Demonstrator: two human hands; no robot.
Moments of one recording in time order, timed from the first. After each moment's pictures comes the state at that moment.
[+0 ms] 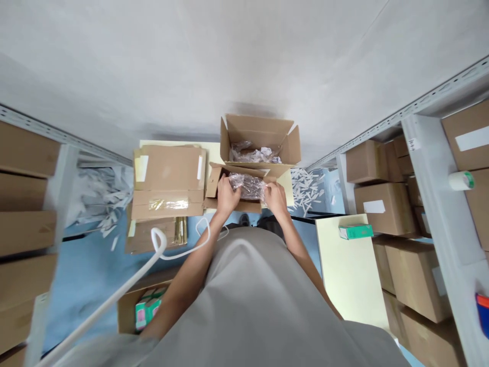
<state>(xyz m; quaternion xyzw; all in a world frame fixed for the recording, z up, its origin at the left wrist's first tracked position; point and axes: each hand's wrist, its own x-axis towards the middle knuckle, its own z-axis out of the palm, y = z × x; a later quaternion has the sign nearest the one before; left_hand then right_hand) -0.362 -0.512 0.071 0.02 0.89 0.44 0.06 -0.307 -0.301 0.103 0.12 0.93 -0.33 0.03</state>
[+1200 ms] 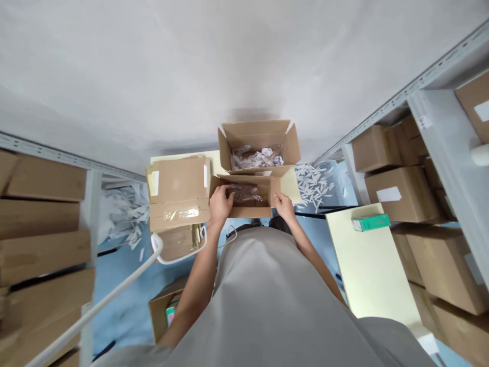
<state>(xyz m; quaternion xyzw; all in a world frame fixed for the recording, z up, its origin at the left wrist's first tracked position) -0.363 -0.554 0.083 0.03 0.94 0.34 0.10 -0.269 -0.297 0.058 0.27 0.86 -0.42 0.03</state>
